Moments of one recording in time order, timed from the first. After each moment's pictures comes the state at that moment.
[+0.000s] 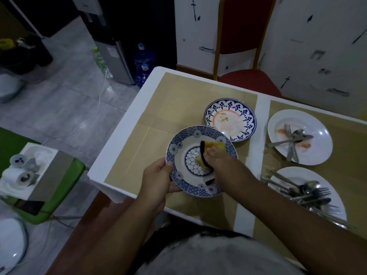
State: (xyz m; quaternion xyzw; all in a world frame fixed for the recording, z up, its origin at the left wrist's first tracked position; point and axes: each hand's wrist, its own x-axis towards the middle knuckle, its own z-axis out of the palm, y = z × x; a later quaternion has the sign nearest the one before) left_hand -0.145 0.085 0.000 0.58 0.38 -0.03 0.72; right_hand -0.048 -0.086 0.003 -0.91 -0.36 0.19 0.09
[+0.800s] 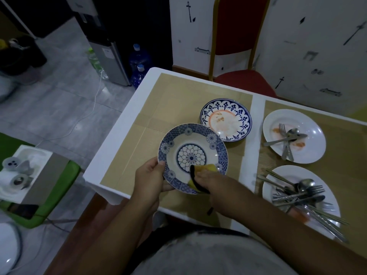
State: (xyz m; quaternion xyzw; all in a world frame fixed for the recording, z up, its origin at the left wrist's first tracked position) left_hand -0.148 0.089 0.002 0.59 0.39 0.00 0.71; right_hand -0.086 -0.092 0.017 -0.87 -0.37 0.31 0.15
